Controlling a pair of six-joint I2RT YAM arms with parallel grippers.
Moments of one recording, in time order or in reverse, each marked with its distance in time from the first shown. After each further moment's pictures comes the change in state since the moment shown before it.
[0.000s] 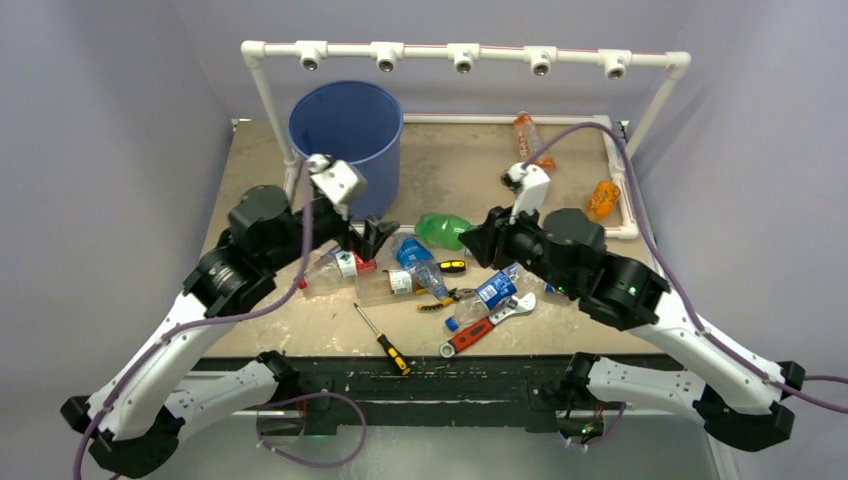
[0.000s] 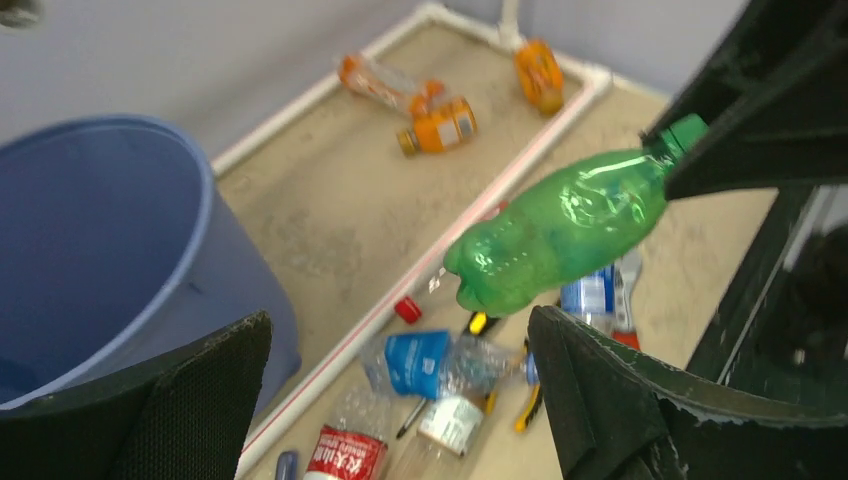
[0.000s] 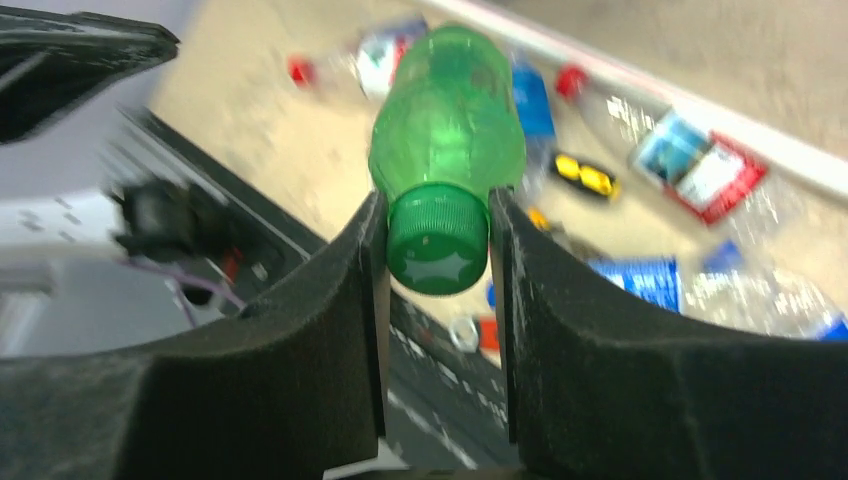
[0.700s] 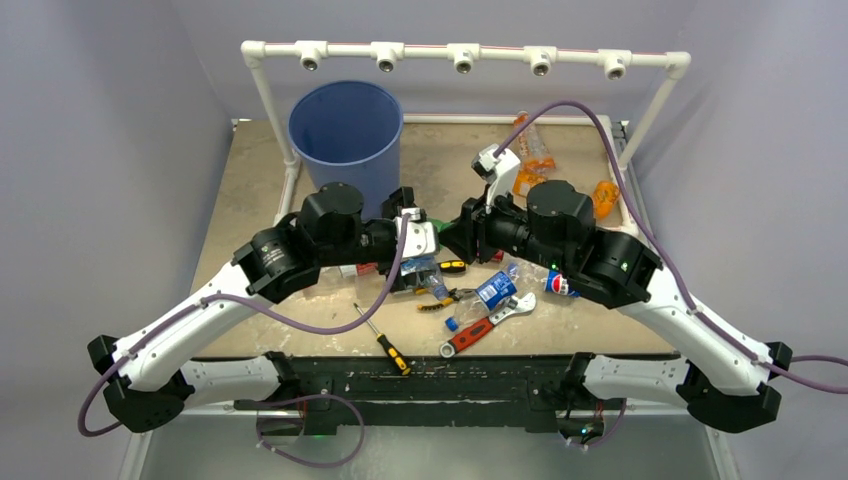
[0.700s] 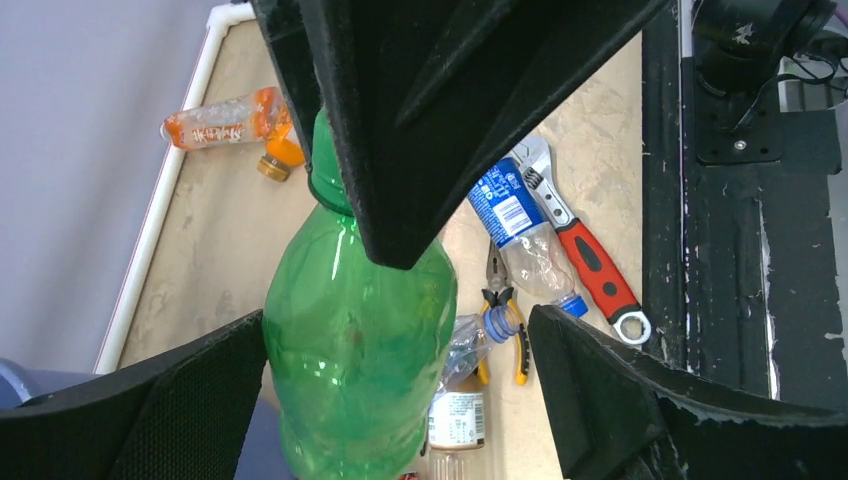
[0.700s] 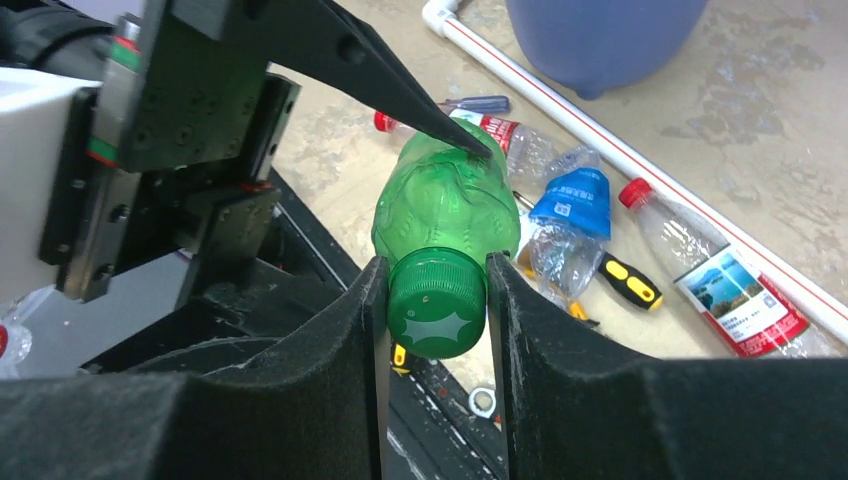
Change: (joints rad) left arm -0.254 0.248 0.115 -0.186 0.193 0.447; right arm 0.000 0.185 0.229 -0.131 -0.204 -0.113
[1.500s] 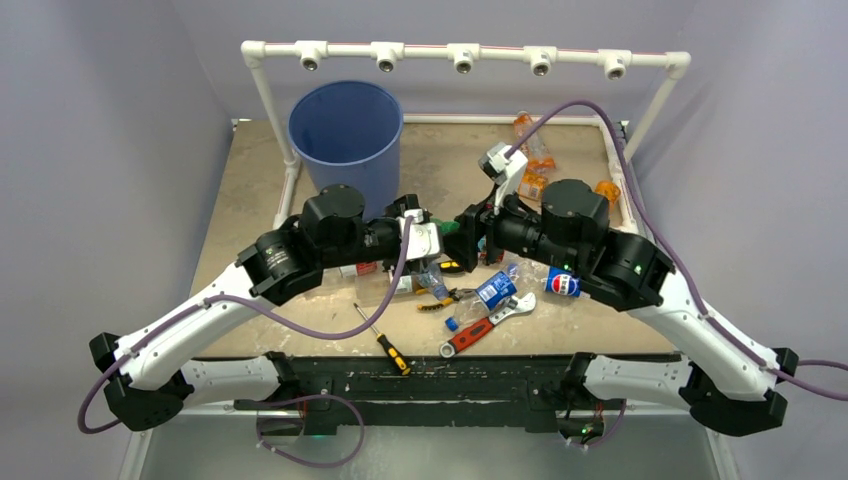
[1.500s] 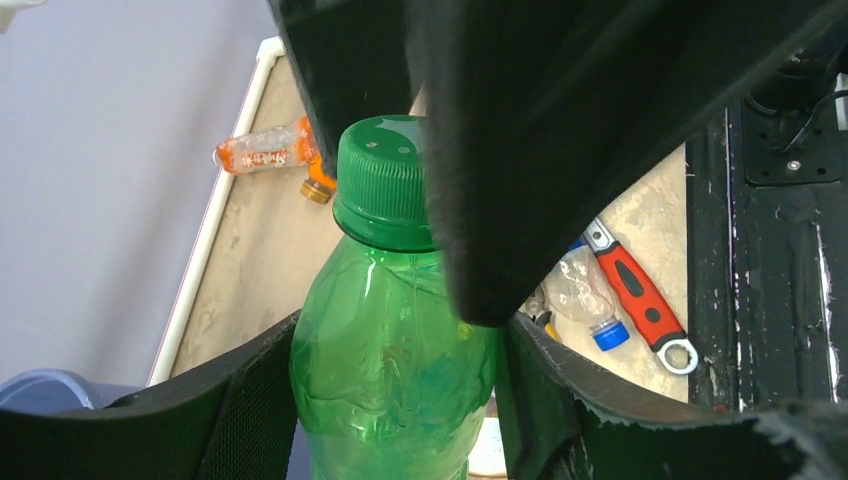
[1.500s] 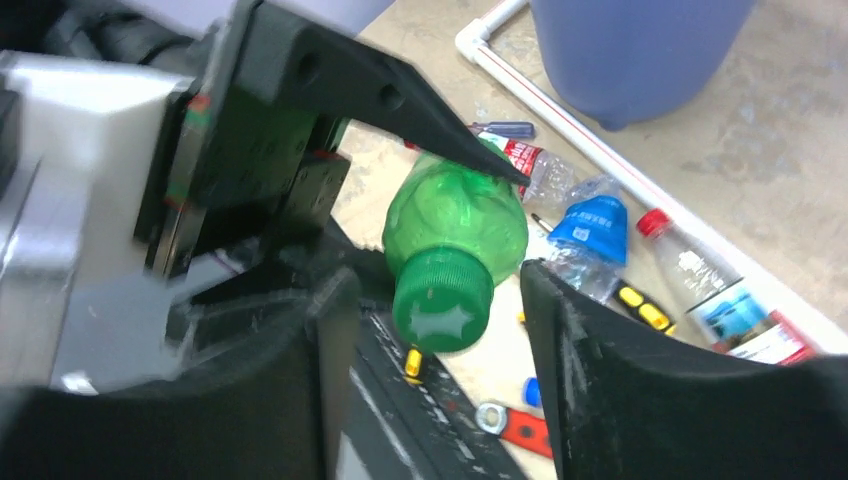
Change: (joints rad) left arm -0.023 0.004 -0.018 0.081 -0.063 0.040; right arm -0.001 -0.005 0.031 0.000 -0.077 -0.025
